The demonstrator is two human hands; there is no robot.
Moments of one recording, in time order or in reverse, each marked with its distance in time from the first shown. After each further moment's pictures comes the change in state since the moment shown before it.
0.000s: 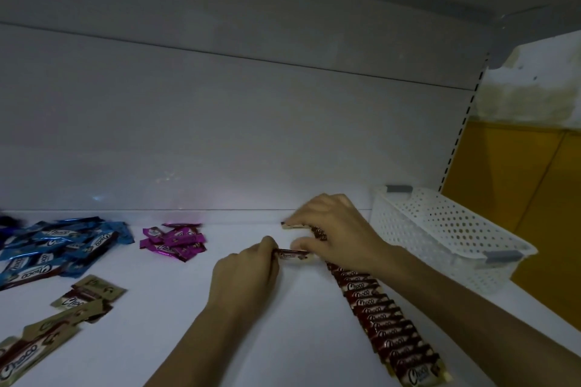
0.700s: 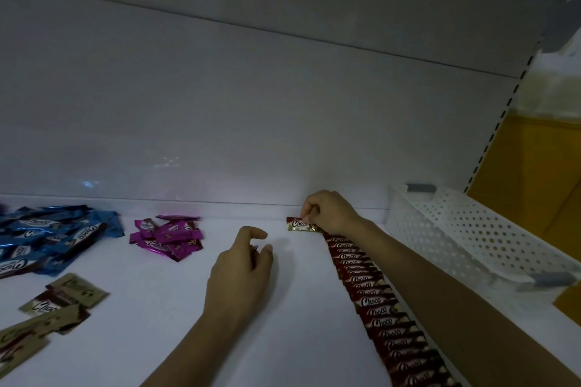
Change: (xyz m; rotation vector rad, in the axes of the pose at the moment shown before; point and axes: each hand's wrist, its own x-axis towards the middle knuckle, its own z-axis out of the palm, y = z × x) left_hand 0.015 -0.013 0.023 -0.668 0.069 -0.333; right_hand 0.073 0.088 0.077 0.208 -0.228 0.464
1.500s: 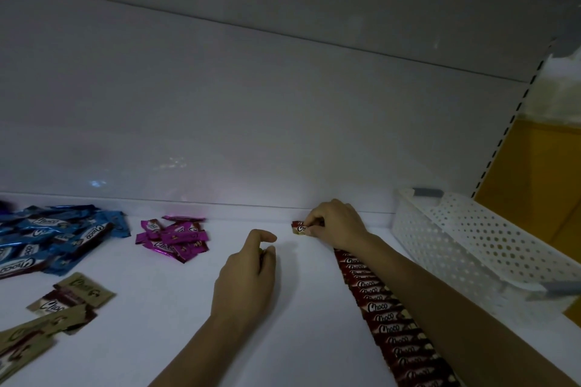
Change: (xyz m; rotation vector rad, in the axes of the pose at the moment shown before) left_hand 0.001 -0.004 0.004 0.022 -0.031 -0.014; right_hand -0.011 0.006 0.014 -0.190 0.101 -0.104
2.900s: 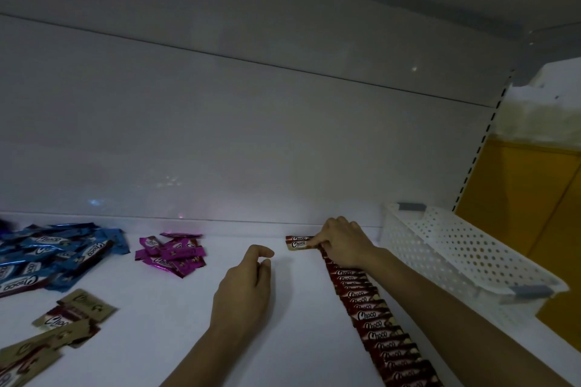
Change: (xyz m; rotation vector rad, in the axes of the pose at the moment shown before) left_hand -0.002 0.002 -0.002 -0.022 -0.006 0.013; right_hand -0.021 0.011 -0.020 -0.168 -0.207 0.037
